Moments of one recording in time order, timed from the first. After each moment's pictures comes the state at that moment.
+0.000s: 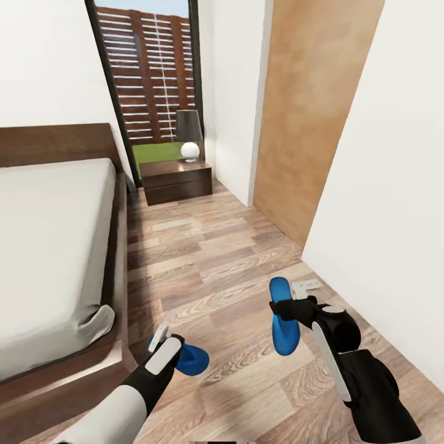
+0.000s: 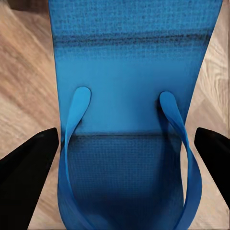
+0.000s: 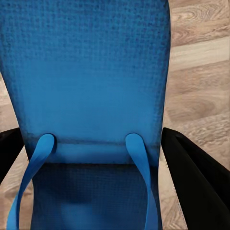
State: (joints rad) left arm -0.66 -0.15 -0.26 -0.54 1.33 -0.21 0.66; right arm -0.44 -0.05 0.14 -1.61 -0.05 0.97 0.03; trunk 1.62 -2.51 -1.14
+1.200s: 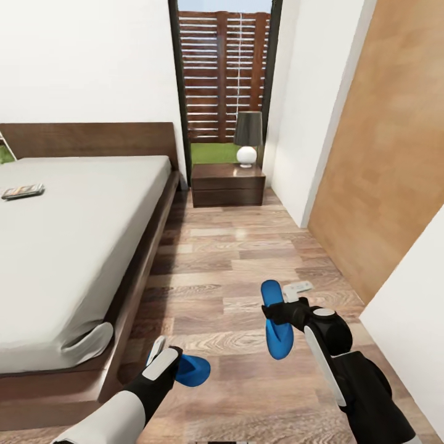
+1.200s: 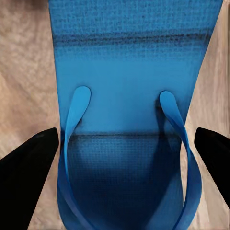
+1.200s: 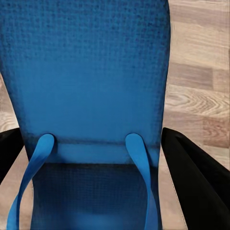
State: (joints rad) left arm -0.66 -0.14 -0.26 -0.42 1.48 -0.25 0.56; right arm -0.43 -0.05 0.21 -1.61 -0.04 0.97 0.03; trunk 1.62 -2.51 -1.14
